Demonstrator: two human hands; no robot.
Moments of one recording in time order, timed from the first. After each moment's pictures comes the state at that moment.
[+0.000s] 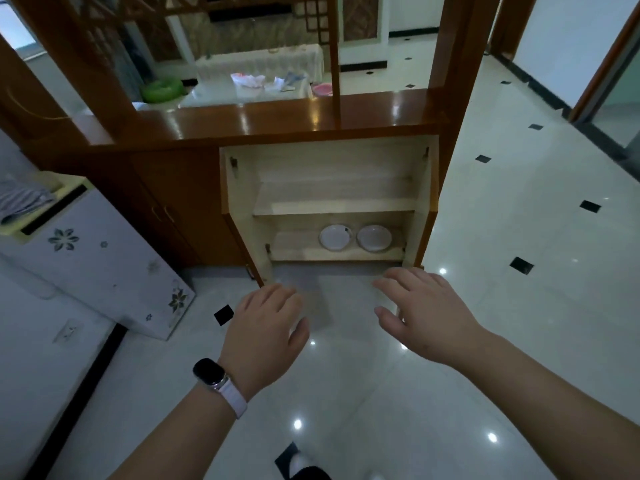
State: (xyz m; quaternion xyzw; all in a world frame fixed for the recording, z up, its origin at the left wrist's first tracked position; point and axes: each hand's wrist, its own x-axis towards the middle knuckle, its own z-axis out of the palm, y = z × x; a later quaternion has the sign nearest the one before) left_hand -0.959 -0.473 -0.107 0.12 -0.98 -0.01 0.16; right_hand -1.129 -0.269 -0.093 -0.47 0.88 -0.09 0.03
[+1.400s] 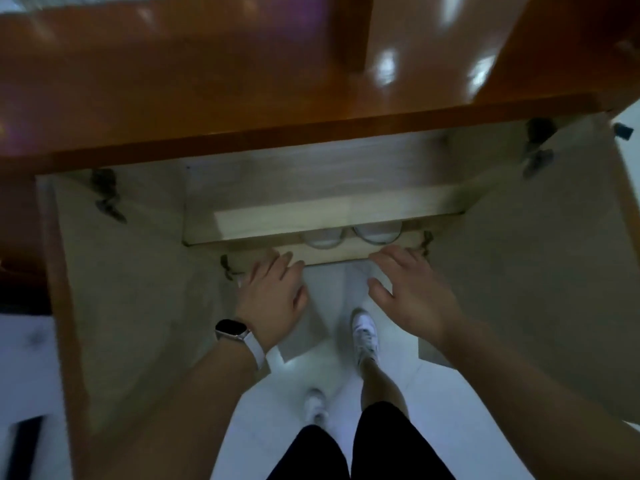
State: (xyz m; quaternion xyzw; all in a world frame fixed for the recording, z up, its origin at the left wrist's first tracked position) left_hand -1.388 -0.836 -0.323 0.10 -0.99 -0.10 -0.05; right_hand -1.498 -0.617 -0.288 -0.33 0.92 -0.15 0.14
